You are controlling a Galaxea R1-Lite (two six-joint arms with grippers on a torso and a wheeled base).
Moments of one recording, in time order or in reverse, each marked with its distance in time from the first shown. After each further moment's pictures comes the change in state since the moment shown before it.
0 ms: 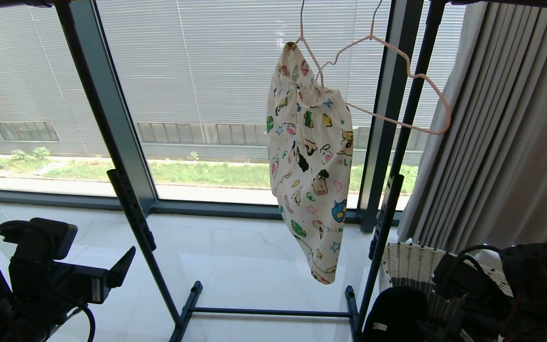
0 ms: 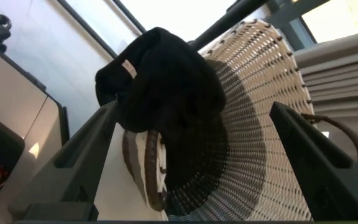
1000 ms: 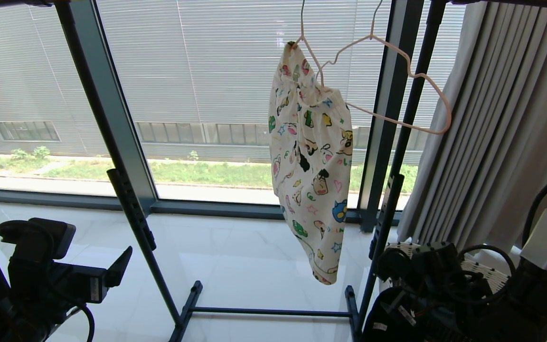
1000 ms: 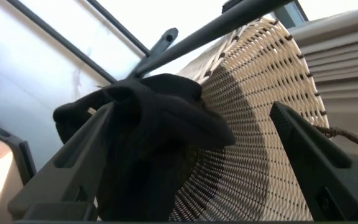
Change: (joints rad) left arm 0.000 0.003 0.000 0.000 0.034 -0.003; right arm 0.067 0.469 -0.189 -0.229 -0.219 0.074
